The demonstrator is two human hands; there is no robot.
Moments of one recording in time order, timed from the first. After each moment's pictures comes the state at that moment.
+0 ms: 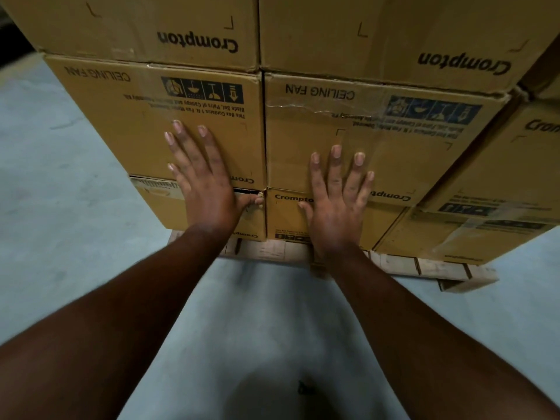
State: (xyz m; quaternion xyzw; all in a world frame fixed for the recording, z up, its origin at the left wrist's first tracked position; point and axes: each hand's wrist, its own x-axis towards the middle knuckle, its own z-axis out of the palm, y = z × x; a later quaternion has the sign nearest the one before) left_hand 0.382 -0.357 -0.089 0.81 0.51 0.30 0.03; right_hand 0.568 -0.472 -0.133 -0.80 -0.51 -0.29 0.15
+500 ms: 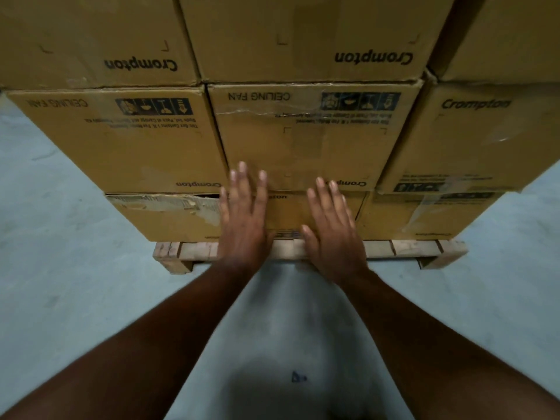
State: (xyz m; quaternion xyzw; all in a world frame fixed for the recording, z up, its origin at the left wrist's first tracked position) left_hand 0.434 -0.448 -0.109 0.91 0.36 0.20 0.02; right_hand 0.598 -0.558 -0.161 -0.75 -0.58 -0.16 0.26
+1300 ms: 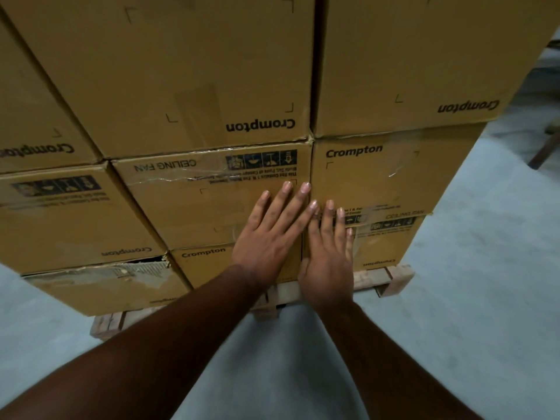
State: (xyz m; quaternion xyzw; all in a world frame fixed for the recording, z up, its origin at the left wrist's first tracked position) left_hand 0.564 -0.482 -0.061 0.95 0.09 0.21 -0.21; right_hand 0.658 -0.592 -0.136 -0.87 -0.38 -0.16 0.26
